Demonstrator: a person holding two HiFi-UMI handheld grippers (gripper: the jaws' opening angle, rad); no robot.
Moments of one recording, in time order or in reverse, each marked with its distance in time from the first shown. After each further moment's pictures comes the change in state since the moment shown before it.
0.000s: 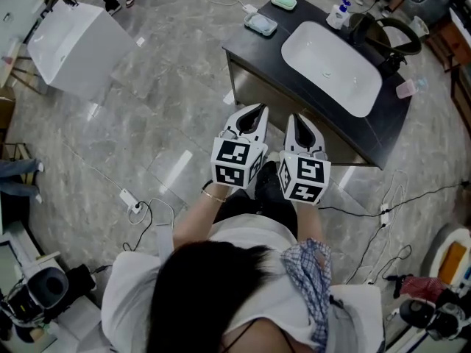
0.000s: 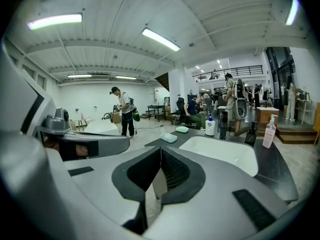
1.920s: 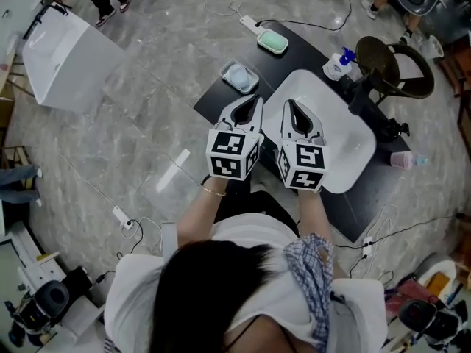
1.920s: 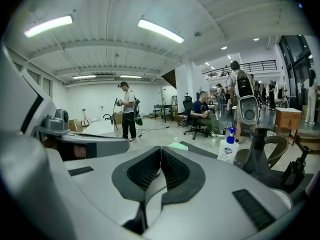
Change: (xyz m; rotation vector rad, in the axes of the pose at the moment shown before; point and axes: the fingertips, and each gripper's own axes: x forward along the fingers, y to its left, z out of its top) left arm 0.272 0.096 0.101 -0.047 0.013 0.112; right arm 0.268 -0.133 0.109 -0.034 0.013 0.129
